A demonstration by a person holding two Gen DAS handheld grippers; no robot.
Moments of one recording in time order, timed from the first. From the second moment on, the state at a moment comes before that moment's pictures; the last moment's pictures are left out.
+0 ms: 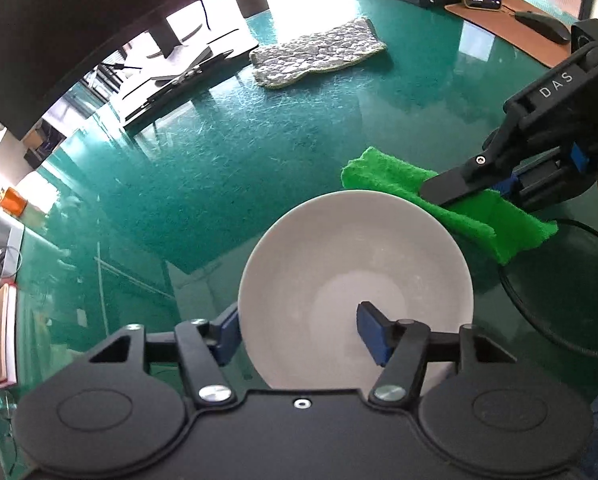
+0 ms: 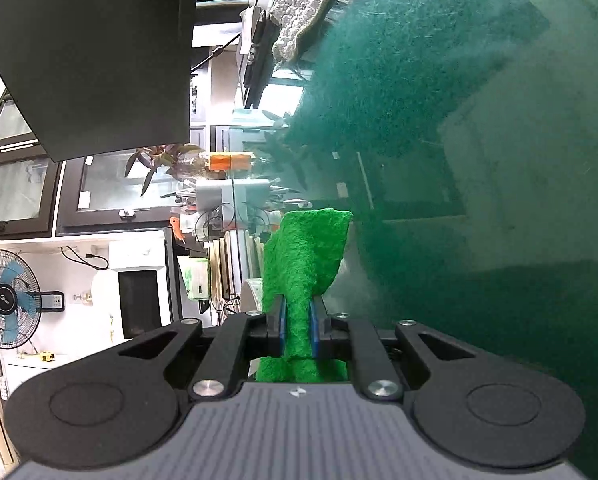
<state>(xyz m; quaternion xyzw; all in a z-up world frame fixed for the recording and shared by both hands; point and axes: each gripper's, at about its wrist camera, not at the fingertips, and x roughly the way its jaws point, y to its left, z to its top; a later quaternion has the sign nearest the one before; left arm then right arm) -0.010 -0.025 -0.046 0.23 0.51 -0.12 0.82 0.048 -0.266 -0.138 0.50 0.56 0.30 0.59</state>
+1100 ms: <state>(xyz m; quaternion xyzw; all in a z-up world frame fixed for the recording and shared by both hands) -0.002 -0.024 -0.052 0.23 0.53 -0.15 0.81 0.081 -0.232 -0.141 0.48 0.57 0.31 0.59</state>
